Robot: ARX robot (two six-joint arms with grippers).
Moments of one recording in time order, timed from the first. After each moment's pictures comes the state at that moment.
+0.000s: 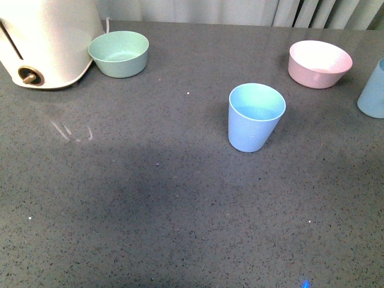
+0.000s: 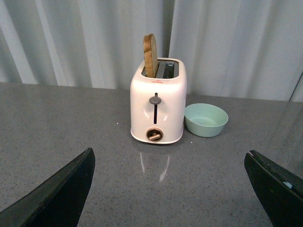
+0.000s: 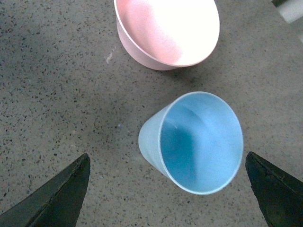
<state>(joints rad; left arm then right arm) 0.00 0.01 0.02 0.00 0.00 -0.01 -0.17 1.81 1.05 -0.01 -0.25 -0.89</state>
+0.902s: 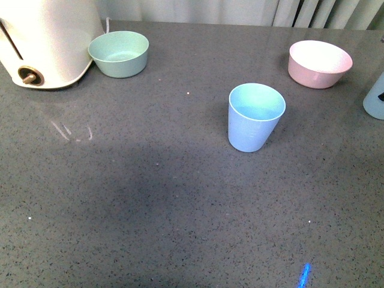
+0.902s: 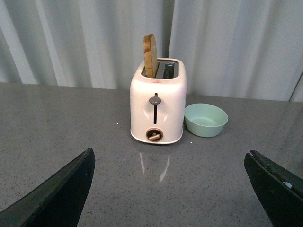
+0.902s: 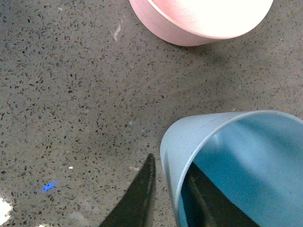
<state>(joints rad) 0.00 0.01 0.02 0.00 0.00 -0.01 -0.15 1.97 1.14 -0.03 -0.21 -0.85</state>
